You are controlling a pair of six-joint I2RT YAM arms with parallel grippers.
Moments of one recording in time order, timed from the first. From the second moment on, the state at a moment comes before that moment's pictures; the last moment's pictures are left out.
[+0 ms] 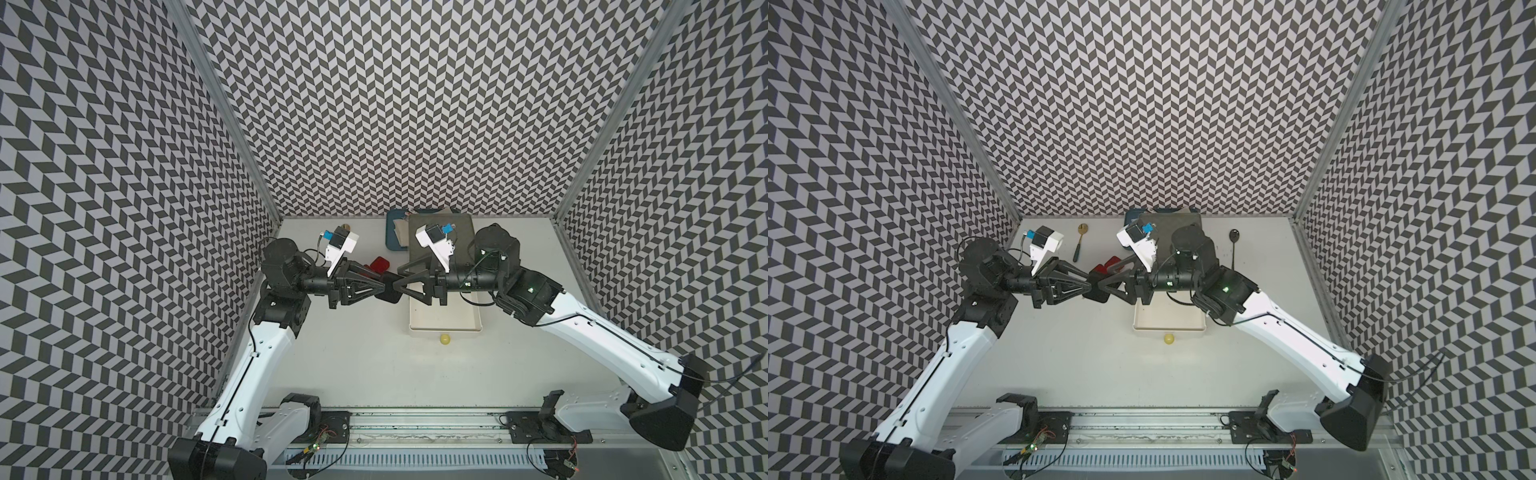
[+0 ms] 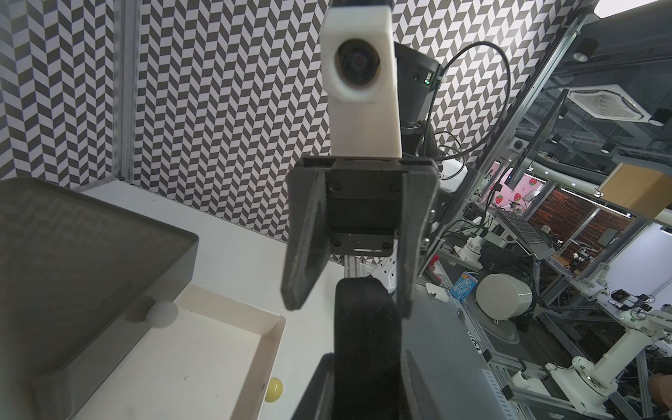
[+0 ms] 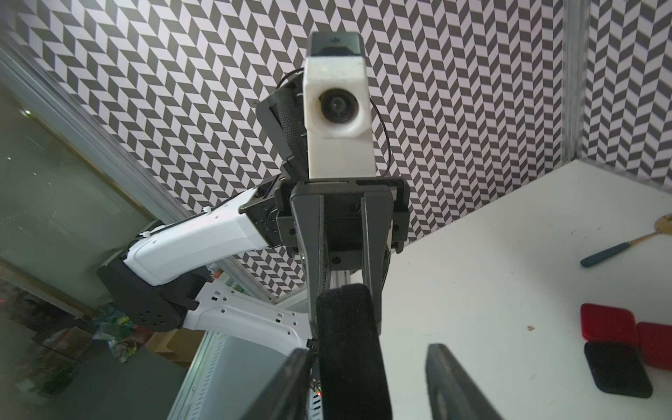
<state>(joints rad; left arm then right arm) -0.14 1.02 0.95 0.14 1.51 -0.48 0.83 1.33 1.35 -0.21 -0.66 0.31</state>
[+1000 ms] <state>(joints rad) -0.07 1.04 1.00 -0.14 0.90 -0.30 0.56 1.13 0.98 -0.10 -0.58 0.59</state>
